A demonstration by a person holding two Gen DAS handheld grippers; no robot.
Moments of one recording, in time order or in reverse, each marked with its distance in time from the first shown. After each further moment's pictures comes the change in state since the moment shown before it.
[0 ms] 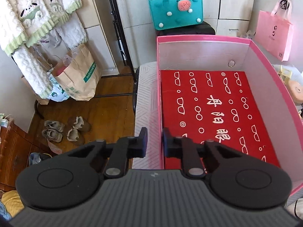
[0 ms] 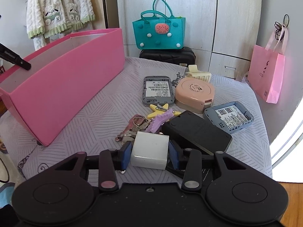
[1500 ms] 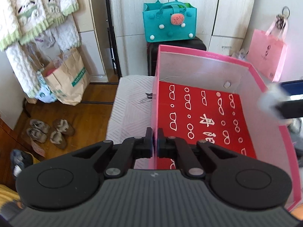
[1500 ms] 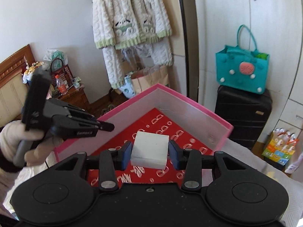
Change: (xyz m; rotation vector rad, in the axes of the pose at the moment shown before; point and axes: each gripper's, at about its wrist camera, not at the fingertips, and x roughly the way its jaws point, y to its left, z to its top) left arm 0.003 -0.026 0.007 -0.105 -0.077 -0.089; right arm 0.040 0.087 0.195 -0.221 0.052 0.416
